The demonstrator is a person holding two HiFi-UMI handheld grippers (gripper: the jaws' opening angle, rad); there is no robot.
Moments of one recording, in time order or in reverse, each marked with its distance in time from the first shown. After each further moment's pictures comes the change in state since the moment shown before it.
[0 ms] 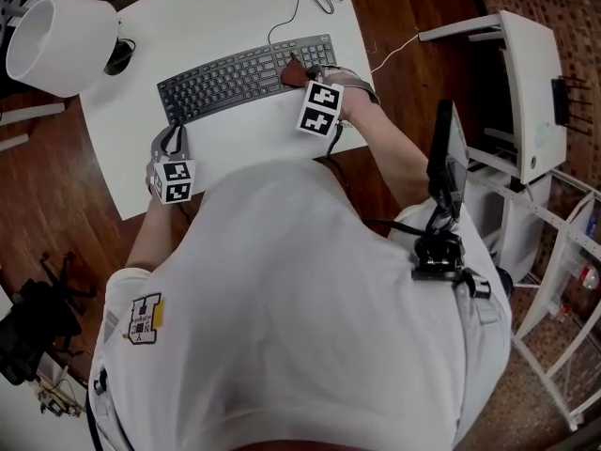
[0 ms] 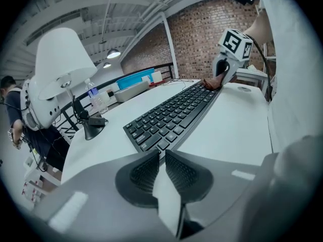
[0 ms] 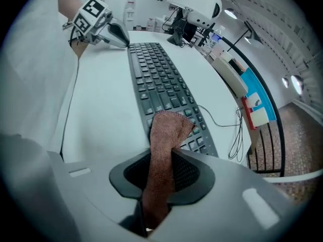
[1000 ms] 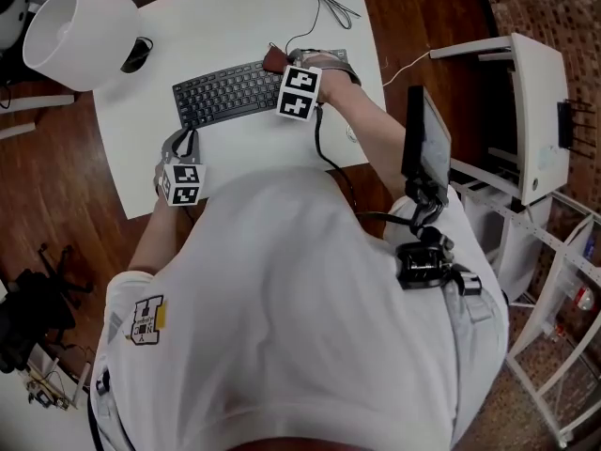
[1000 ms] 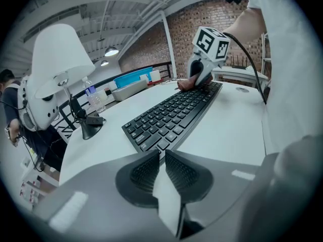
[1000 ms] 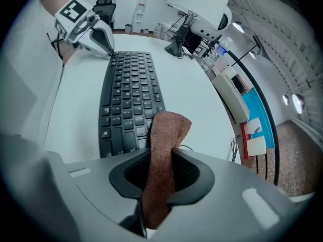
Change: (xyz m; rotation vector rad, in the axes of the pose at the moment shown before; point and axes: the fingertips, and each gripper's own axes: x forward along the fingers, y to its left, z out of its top) left arm 0.000 0.001 0.000 0.001 0.011 -0.037; right arm 0.020 -0.055 0.087 -0.103 -0.066 -0.052
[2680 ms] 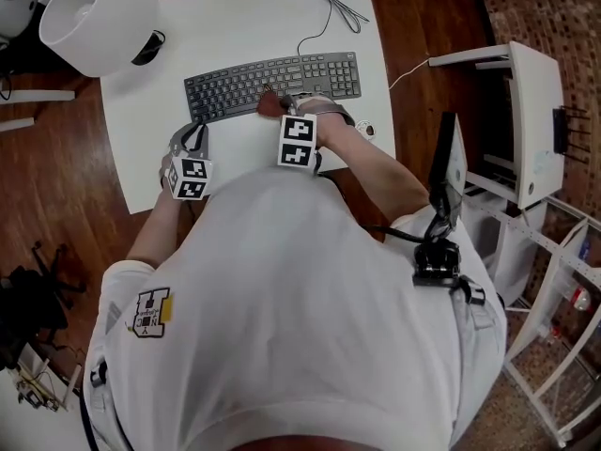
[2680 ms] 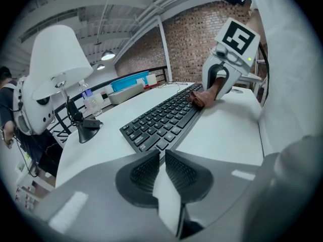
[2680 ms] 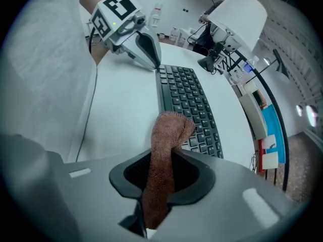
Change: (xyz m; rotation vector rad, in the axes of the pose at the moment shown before) left arm -0.001 -0.003 0.000 0.026 -0.049 -0.041; right arm -0.026 0.116 0.038 -0.111 -0.044 0.110
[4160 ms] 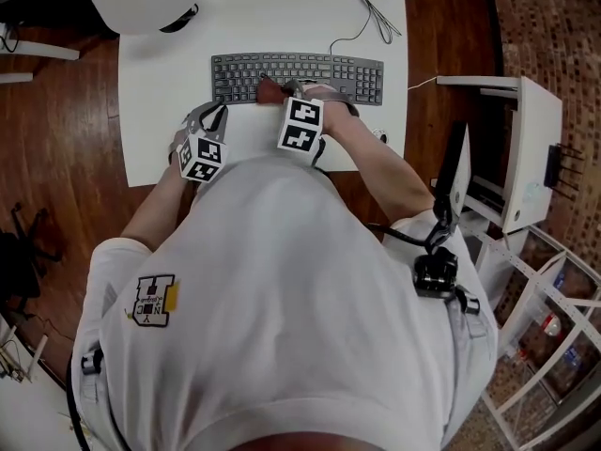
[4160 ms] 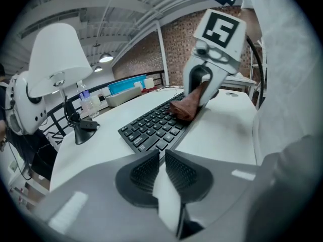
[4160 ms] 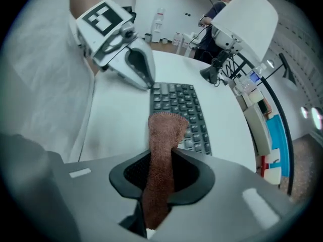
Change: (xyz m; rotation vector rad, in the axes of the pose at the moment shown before) left arm -0.001 -0.001 0.002 0.002 -0.052 -0.052; right arm 0.007 -0.018 0.061 -0.015 -0.049 0.040
